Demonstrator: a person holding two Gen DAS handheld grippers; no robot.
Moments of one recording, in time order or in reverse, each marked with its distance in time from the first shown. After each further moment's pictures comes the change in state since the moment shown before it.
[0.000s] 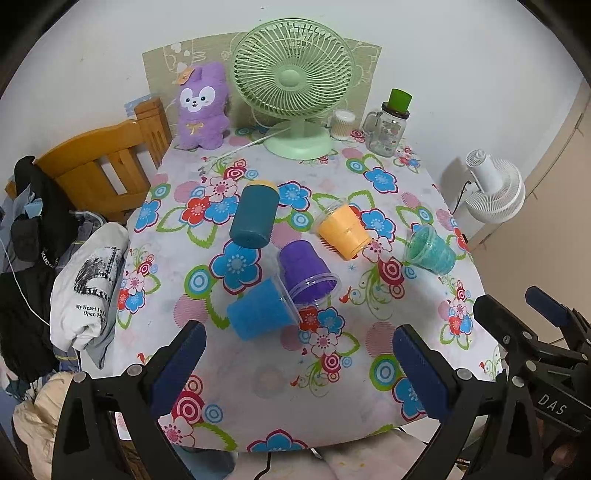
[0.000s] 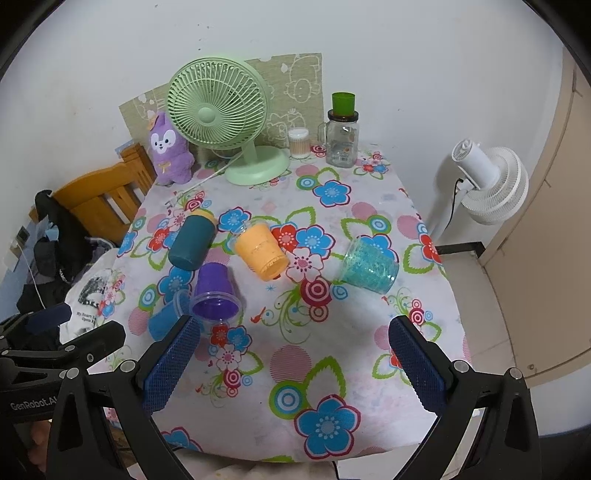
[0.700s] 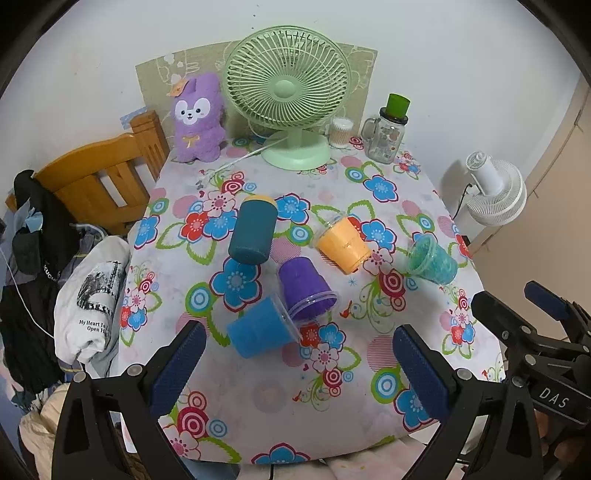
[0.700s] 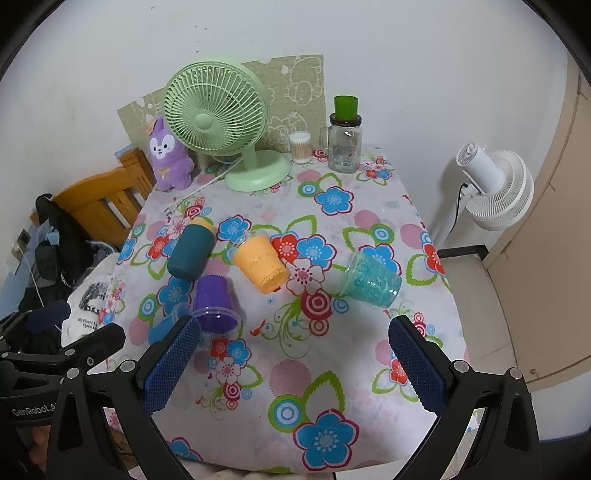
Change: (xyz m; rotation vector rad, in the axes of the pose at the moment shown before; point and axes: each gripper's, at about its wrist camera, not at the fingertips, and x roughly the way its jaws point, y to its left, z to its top) left arm 0.004 -0.007 0.018 0.029 -0.014 0.017; right arm 0.011 -0.006 0.021 -0.004 0.001 0.011
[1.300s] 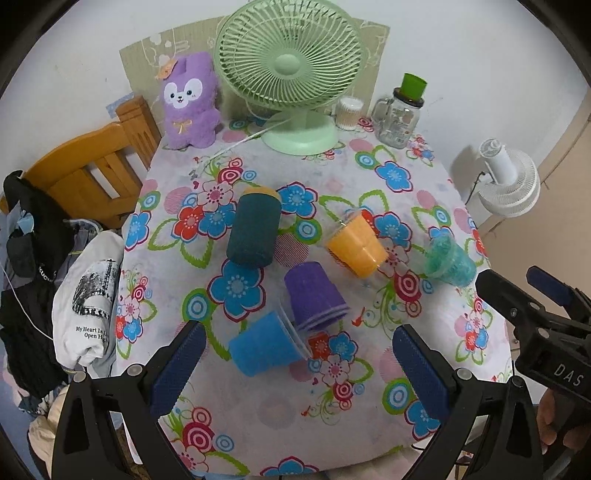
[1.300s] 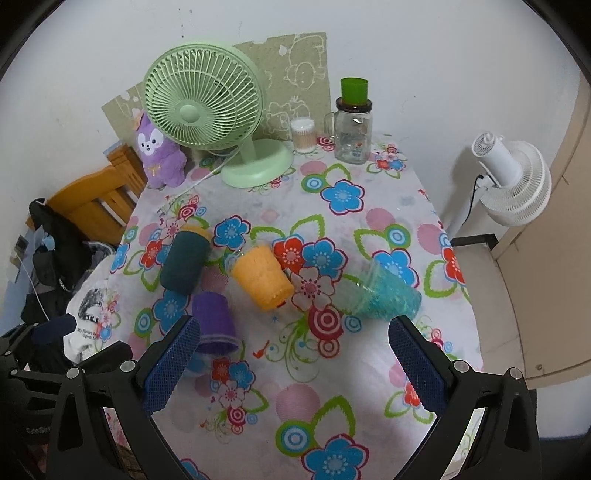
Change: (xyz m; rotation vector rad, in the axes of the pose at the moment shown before) left arm 0.046 0.009 0.038 0.002 0.101 0.008; right arm 0.053 0.001 0.043 0.021 0.085 0.024
